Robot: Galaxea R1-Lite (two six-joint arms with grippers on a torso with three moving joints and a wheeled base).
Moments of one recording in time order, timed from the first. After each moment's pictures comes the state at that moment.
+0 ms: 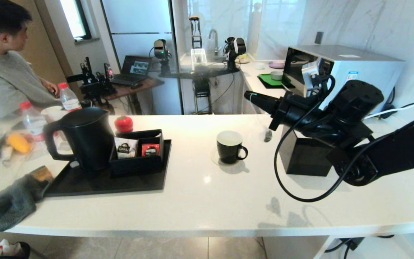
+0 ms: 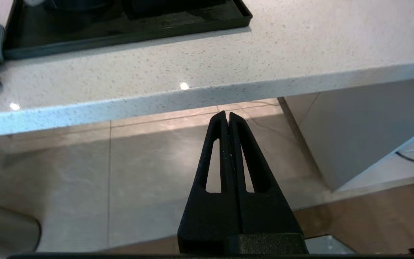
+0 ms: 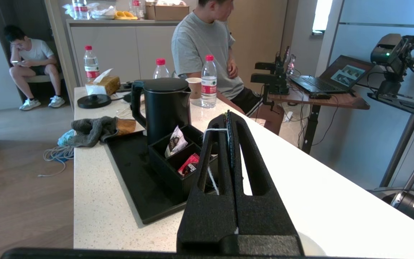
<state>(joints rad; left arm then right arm) -0.13 0.28 0.00 -0.04 -0.07 -0.03 0.38 2.01 -1.07 -1.35 0.68 0.18</state>
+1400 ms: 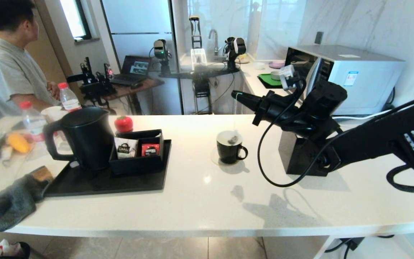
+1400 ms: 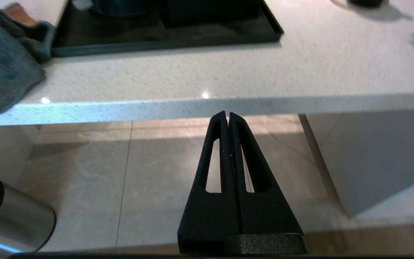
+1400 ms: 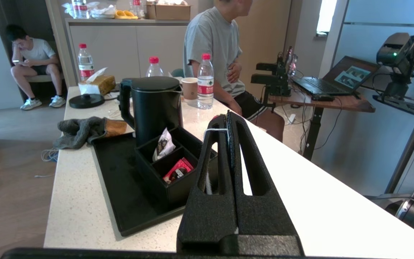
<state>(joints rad) -0.01 0.24 0.00 -0.04 -0.07 -0.03 0.39 2.18 -1.32 -1.28 0.69 0.19</state>
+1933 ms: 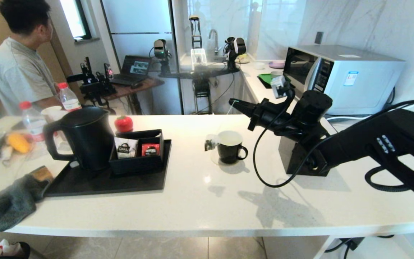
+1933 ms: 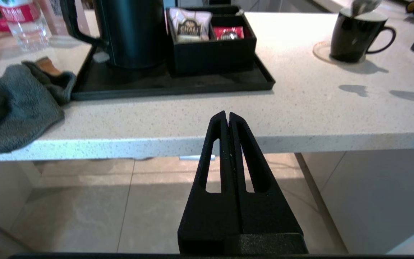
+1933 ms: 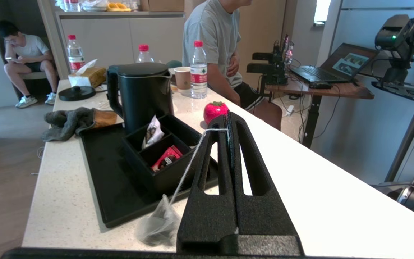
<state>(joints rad) 0.00 0.04 0.00 -0.04 -0.07 -0.04 0.37 2.28 -1.39 -1.28 0.68 0.19</state>
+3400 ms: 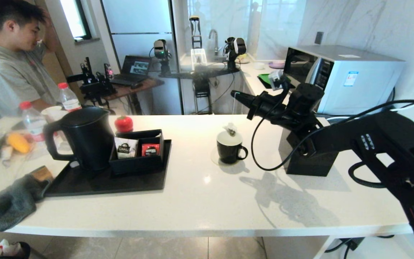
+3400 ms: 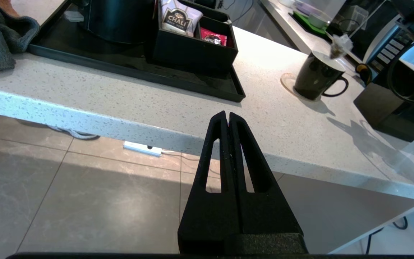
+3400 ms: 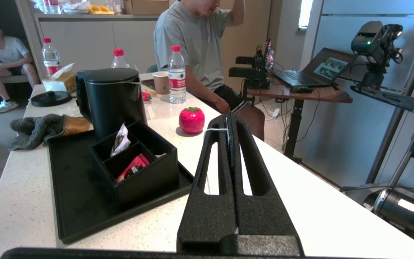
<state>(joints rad) 0.00 0.00 0.00 -0.02 -0.07 -0.38 0.33 2.40 -1.68 -1.14 0.68 0.19</state>
